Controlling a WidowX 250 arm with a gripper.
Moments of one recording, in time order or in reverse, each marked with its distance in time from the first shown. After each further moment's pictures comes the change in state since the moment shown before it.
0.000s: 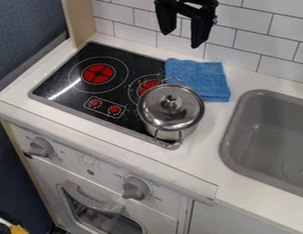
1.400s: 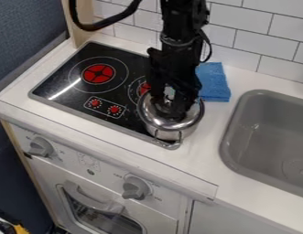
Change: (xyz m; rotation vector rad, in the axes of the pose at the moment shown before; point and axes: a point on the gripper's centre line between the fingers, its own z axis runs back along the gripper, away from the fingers) arm -0.071 -0.025 -0.061 0.093 0.165 -0.148
